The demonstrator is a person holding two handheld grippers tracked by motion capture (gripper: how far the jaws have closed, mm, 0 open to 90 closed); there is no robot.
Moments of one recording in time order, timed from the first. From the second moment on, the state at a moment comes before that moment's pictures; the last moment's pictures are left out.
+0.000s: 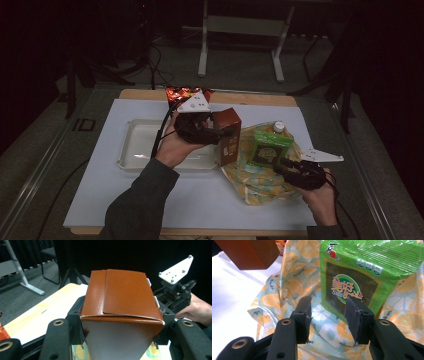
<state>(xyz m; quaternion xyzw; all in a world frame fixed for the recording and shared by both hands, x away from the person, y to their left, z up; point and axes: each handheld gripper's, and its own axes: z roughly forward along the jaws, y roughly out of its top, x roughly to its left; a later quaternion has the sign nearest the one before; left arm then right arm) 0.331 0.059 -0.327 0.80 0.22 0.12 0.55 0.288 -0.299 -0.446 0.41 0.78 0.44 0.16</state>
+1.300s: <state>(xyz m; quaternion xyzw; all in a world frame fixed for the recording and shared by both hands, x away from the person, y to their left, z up) 0.341 0.139 -0.352 0.79 0.27 0.16 0.52 0.288 -0.301 -0.447 0.42 0.78 0.44 0.16</state>
